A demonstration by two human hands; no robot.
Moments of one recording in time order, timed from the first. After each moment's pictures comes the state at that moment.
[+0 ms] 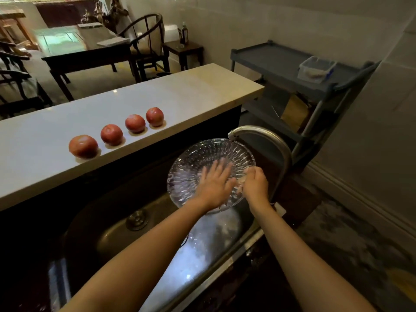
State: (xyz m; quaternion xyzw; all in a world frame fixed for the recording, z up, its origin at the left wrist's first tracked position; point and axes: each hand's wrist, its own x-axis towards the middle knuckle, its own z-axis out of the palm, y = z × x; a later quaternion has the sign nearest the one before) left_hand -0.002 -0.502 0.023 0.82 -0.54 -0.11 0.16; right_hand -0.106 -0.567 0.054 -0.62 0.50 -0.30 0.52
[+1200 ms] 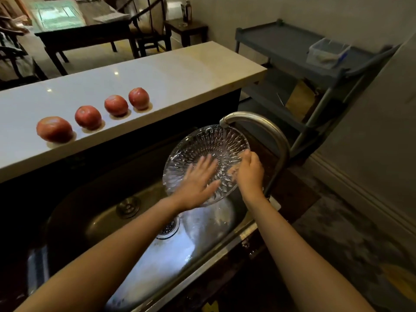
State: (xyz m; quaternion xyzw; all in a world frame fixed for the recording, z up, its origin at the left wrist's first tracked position) left_hand 0.011 -0.478 0.000 0.78 -0.59 -0.14 0.19; right_hand -0.103 -0.581 0.057 -0.65 0.47 -0.31 0.51
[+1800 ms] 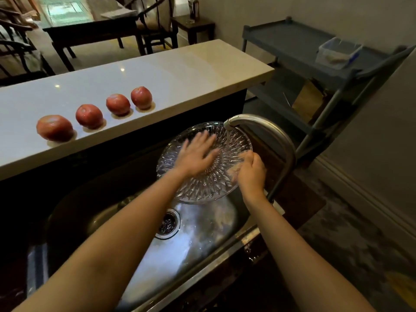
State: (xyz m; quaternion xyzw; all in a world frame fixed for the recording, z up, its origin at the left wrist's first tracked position) left_hand 0.062 -0.530 0.020 0.82 -0.53 -0.08 0.18; right_hand -0.093 -0.587 0.057 -0.63 0.47 -0.33 0.52
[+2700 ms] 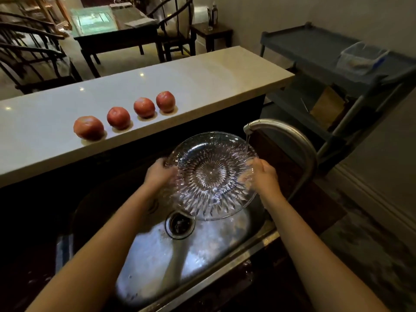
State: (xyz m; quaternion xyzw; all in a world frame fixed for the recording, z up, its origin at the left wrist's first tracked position) left_hand 0.097 -0.420 0.029 0.87 -0.14 -0.24 0.41; right_hand -0.088 -0.599 0.037 -0.64 0.42 -0.24 0.59
